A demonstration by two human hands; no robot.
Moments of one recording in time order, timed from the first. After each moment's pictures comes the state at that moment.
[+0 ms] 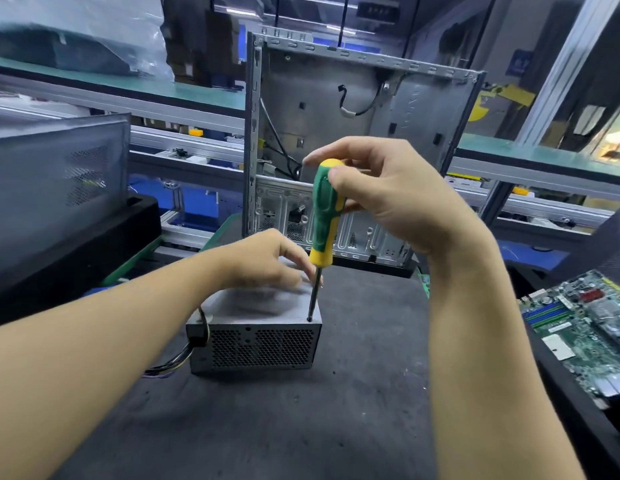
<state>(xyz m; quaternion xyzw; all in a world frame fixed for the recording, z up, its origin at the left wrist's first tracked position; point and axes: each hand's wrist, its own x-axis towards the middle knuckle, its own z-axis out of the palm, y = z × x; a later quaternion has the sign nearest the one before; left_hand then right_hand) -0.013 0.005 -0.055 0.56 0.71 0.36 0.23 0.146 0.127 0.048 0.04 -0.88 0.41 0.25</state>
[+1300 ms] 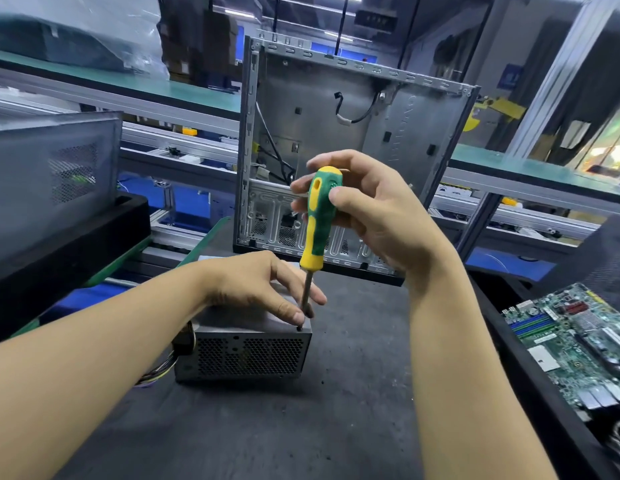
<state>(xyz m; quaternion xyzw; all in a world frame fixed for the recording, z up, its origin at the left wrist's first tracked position) -0.008 0.002 -0.064 0.61 0.64 0.35 0.30 0.125 0.155 0.022 0.15 -0.78 0.58 0.18</state>
